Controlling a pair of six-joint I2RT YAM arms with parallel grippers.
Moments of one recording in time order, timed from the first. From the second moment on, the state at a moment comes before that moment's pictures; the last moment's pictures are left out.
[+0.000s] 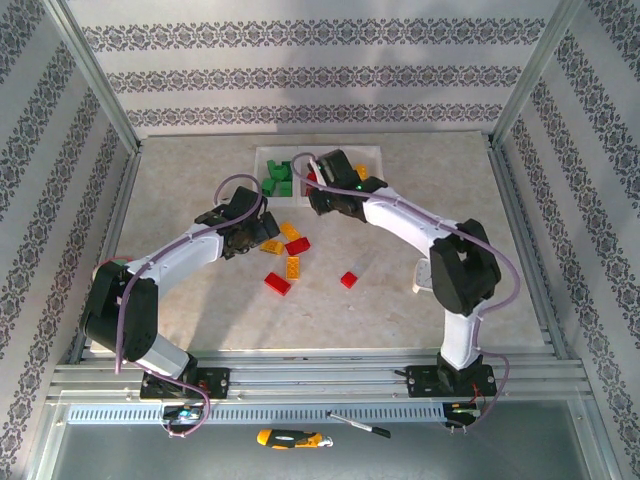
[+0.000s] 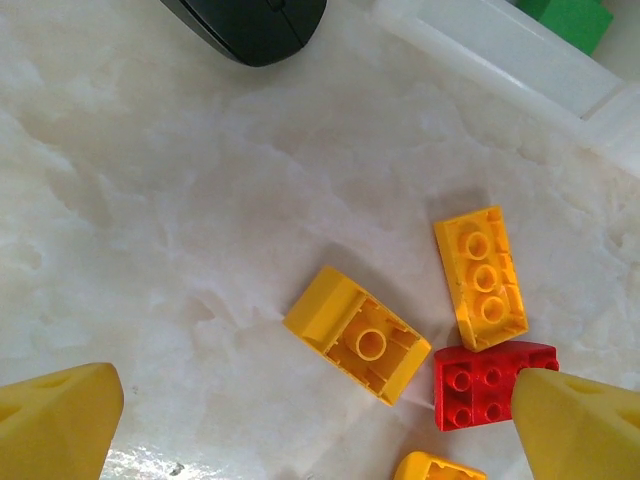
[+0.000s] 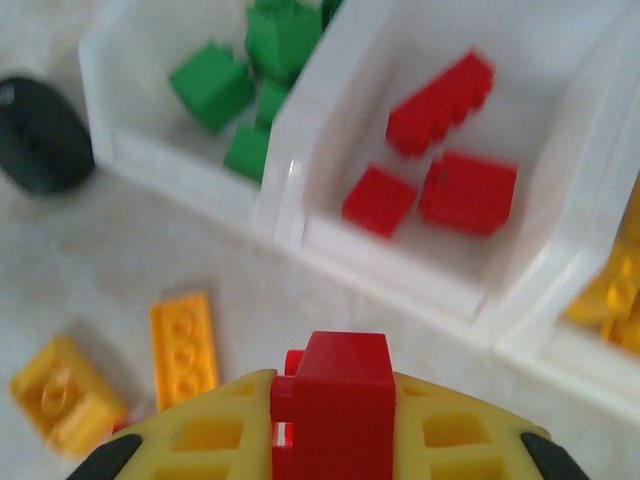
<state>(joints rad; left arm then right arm) -0.41 1.53 1.02 -0.55 -0.17 -0.88 0.60 1.94 1.56 -0.42 0.04 0.17</state>
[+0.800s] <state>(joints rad) -0.42 1.53 1.01 -0.57 -0.21 -0.85 0.55 2.25 1.87 -0.36 0.11 0.13</state>
